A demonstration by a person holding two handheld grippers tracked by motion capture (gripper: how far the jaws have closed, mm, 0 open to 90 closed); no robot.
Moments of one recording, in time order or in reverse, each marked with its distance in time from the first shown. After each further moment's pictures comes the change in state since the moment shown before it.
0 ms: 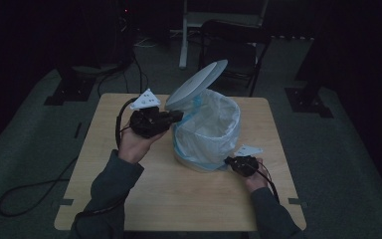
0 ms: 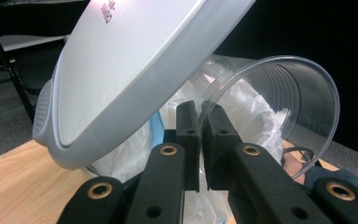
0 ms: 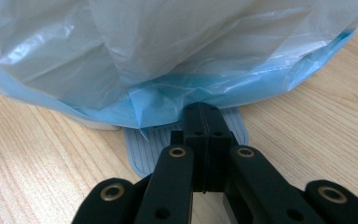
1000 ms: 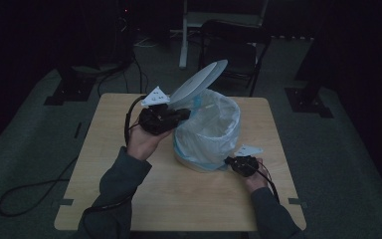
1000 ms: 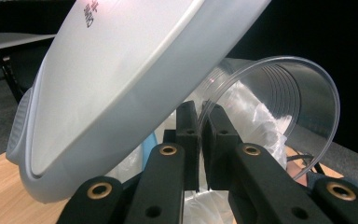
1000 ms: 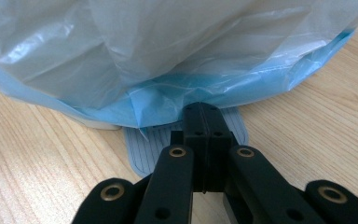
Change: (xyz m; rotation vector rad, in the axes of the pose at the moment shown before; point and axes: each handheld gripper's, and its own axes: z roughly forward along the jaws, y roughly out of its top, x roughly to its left) left arm -0.003 0.007 0.020 0.011 0.000 -0.007; right arm 0.000 0.000 0.000 0.000 0.001 0.000
